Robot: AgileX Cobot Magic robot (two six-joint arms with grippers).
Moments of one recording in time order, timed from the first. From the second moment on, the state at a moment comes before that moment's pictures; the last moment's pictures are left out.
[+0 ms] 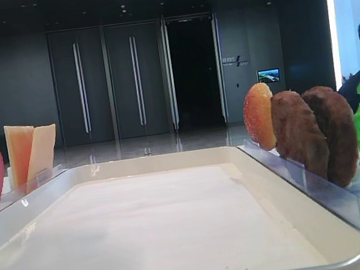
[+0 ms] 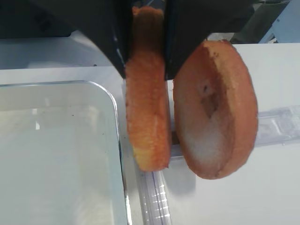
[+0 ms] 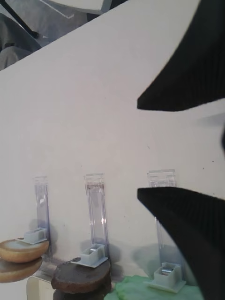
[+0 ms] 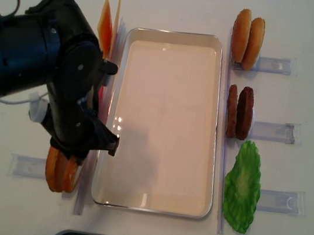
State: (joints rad) left arm -0.73 1.51 -0.98 0.15 1.21 -0.63; right arm -0.06 -0.01 -0.50 0.03 1.14 -0.03
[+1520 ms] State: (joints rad) left arm -0.55 1.37 -0.80 -0.51 0.70 -0.22; right arm -0.06 -0.01 -0.50 0.03 1.14 -0.03
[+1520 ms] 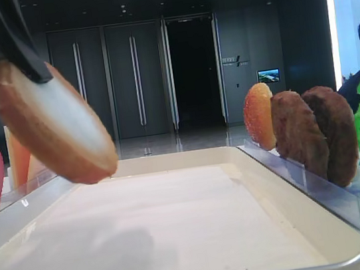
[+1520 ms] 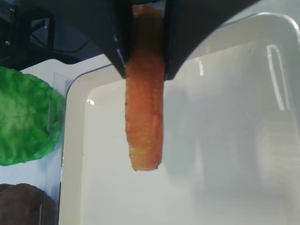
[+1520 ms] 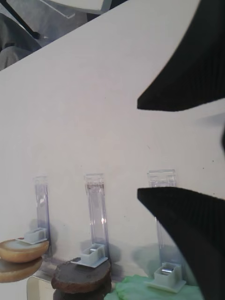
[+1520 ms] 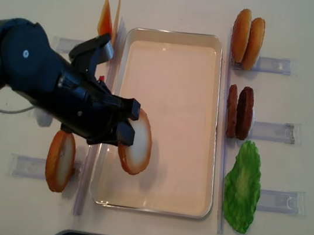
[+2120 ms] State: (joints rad) left arm -0.52 1.61 -0.80 -0.96 0.61 0.23; right arm -0.06 -0.01 -0.50 0.03 1.14 -0.03
